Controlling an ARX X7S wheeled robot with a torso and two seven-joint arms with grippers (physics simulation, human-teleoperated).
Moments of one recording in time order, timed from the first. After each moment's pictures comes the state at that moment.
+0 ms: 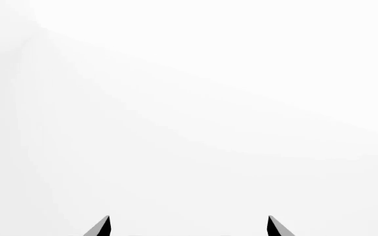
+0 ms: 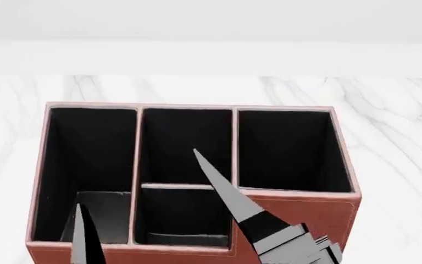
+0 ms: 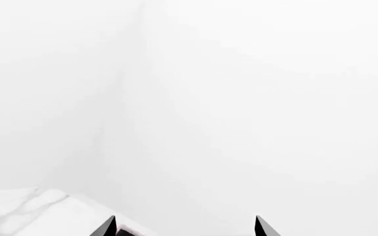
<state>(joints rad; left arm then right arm) 0.79 0.00 -0.94 1.05 -0.02 0.33 -1.03 1.70 0.70 -2.04 -1.05 0.86 0.02 1.57</state>
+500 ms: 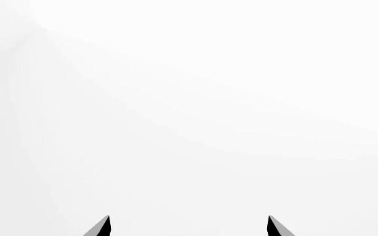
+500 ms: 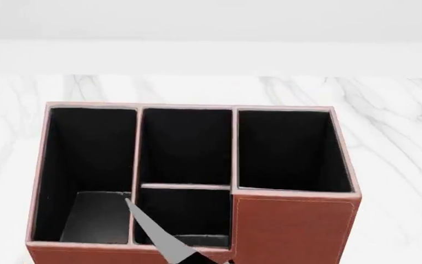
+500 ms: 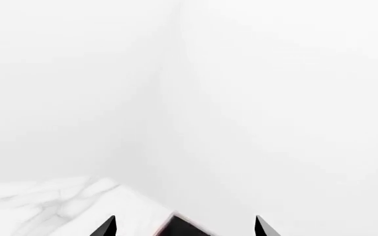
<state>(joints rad) 0.79 0.00 -0.95 1.05 -0.04 0.33 -1.02 1.56 0.54 -2.02 -1.05 0.82 0.08 1.57</state>
